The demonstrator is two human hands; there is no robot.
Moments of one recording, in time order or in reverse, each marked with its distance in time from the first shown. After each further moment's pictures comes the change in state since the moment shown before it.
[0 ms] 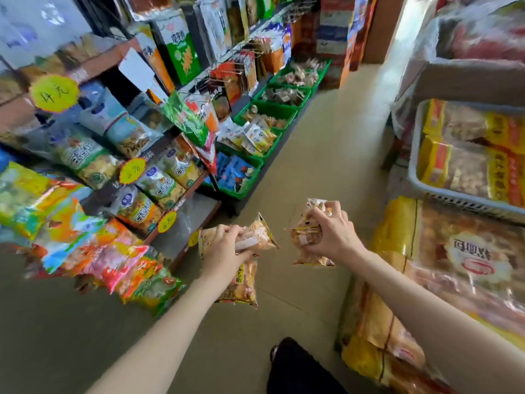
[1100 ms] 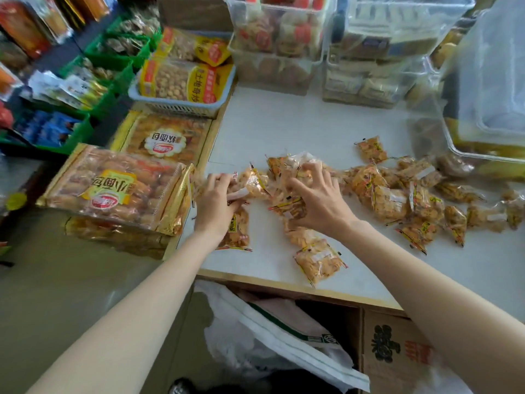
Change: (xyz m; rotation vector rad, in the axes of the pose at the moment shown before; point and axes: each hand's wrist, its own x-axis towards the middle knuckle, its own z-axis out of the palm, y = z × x) left_hand -0.340 0.549 0.327 -0.133 0.004 0.331; right_hand -0.498 0.502 -0.242 -0.276 0.103 0.047
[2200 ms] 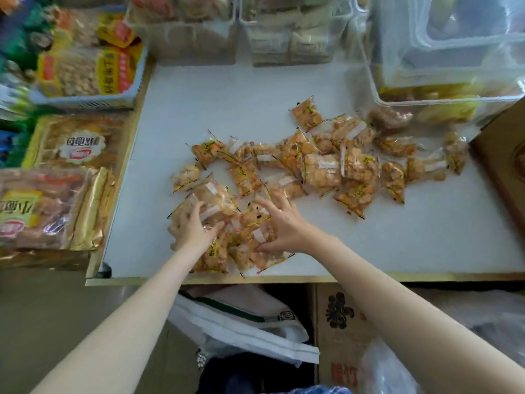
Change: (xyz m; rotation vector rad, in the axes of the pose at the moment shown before) left_hand -0.022 0.042 0.126 0.126 -0.356 -0.400; right_hand -0.082 0.100 0.052 0.547 -0.376 0.159
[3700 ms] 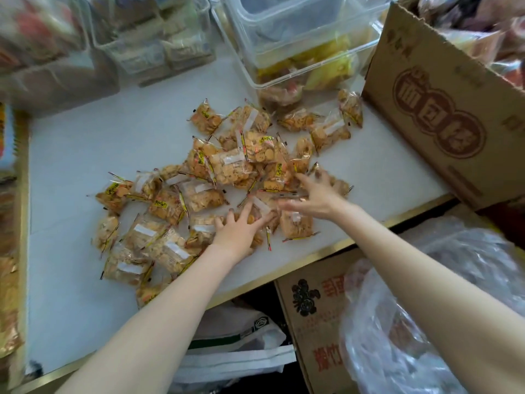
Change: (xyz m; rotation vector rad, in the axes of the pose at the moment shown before) left_hand -0.048 0.165 0.115 1.029 -0.422 0.815; right_hand -0.089 0.156 -0.060 0.193 0.248 0.654
